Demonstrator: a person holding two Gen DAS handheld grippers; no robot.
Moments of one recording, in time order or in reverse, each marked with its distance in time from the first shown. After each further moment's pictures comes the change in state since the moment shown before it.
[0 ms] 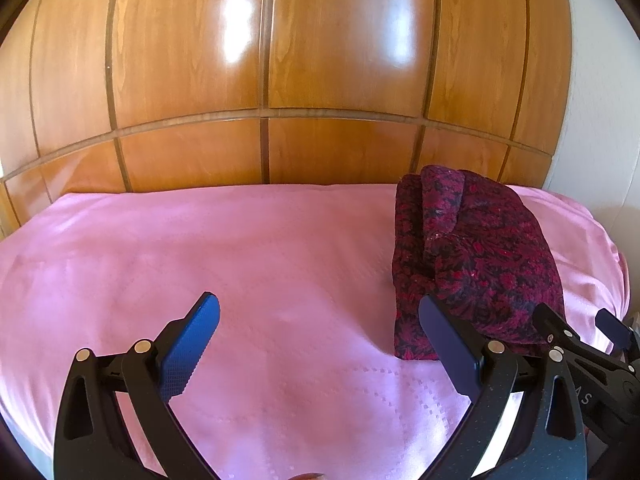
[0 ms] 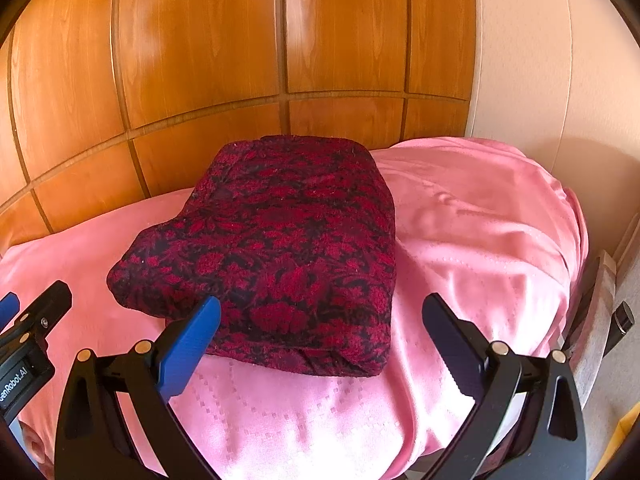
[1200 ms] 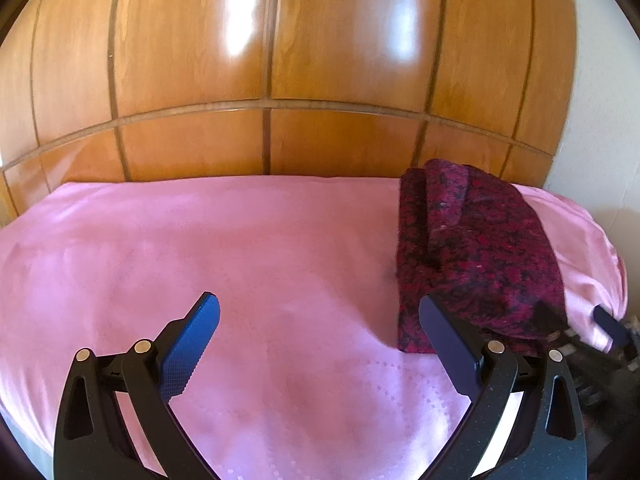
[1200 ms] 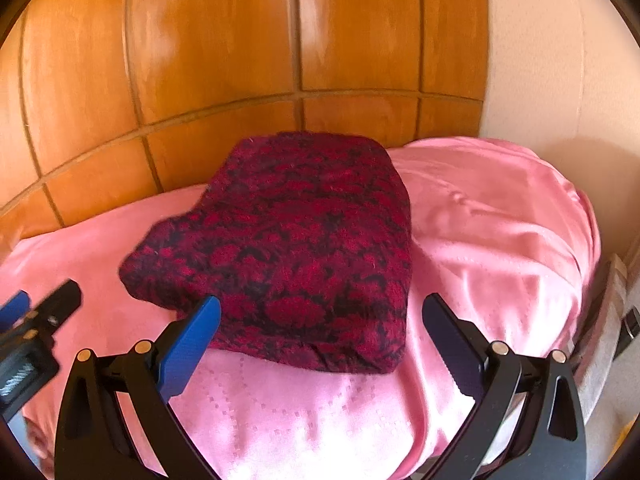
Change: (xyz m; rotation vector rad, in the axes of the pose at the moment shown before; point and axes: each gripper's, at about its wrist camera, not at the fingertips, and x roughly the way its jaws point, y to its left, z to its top) left arm 0.005 0.008 -0.005 -0.028 0.028 0.005; right arm -0.005 -0.005 0.004 -0.006 -0.024 0.073
